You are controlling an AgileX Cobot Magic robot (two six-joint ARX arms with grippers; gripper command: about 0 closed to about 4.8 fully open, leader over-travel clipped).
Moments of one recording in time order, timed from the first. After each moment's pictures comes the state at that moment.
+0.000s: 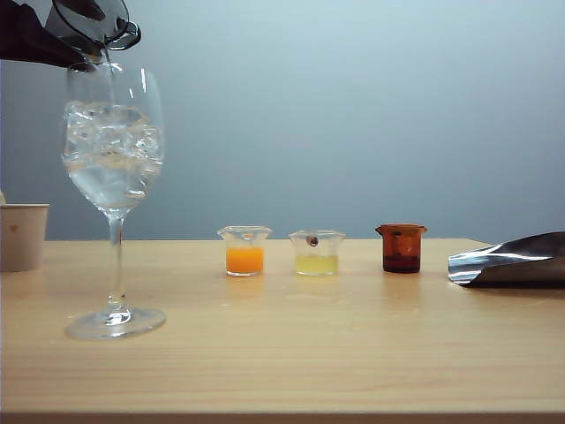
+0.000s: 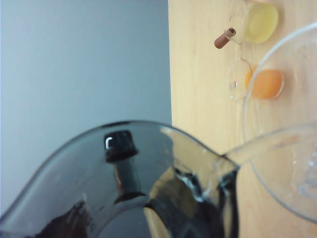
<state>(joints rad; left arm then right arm) -0.25 0.88 0.71 -0.04 0.28 1.57 0.96 1.20 1.09 -0.23 -0.06 0.16</state>
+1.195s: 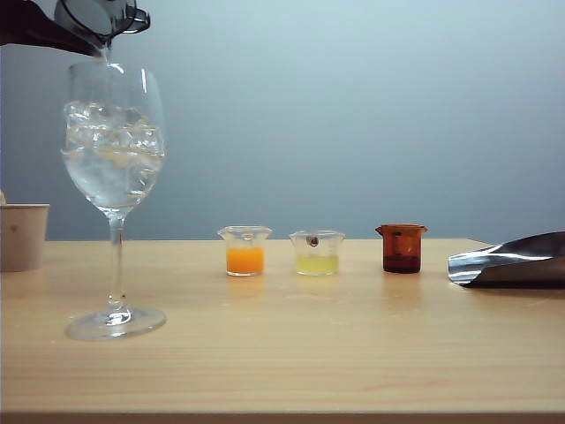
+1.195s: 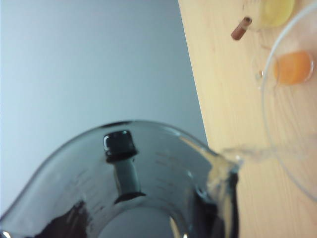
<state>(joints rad) -0.28 0.88 0.71 0.02 0.29 1.75 0.97 1.20 1.04 -0.25 -0.07 0.18</state>
